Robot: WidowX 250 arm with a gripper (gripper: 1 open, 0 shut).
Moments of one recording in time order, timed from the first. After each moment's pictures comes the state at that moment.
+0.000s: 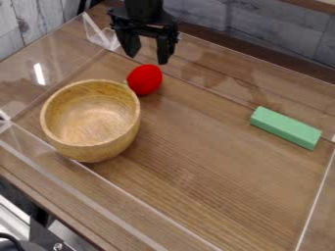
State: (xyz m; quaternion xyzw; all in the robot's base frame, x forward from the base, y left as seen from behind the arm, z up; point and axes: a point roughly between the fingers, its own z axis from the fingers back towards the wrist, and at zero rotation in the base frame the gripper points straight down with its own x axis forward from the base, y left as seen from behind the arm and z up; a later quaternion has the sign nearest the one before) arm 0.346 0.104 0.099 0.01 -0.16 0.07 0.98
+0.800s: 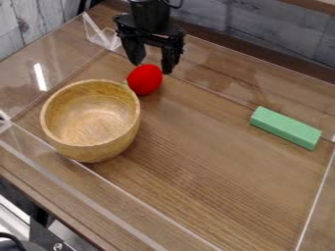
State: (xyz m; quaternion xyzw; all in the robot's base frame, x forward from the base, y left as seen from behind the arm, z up) arm 0.341 0.093 0.092 0.02 -0.15 0.05 0.99
